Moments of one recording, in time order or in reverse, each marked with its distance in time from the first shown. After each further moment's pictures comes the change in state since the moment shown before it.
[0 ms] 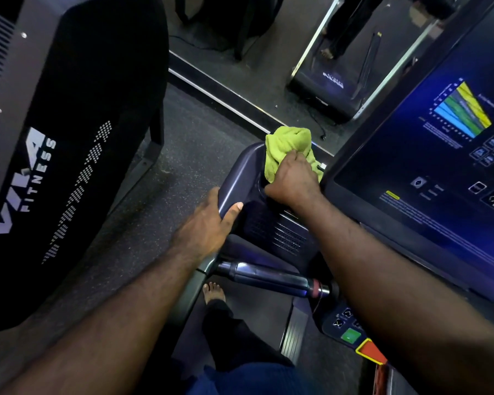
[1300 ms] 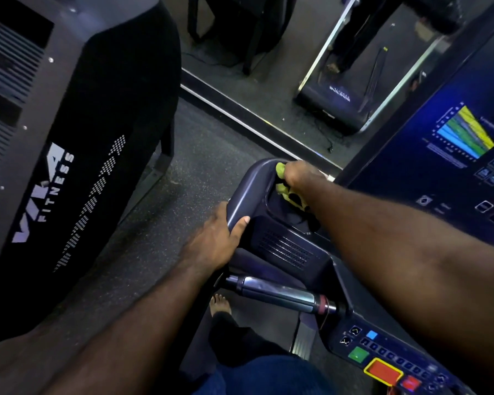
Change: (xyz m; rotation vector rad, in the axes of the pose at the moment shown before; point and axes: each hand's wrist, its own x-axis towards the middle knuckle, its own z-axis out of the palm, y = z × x) left_hand -0.005 0.006 -0.006 0.040 0.002 -0.024; right_hand 0.066 -0.003 -0.011 0.423 -0.240 0.194
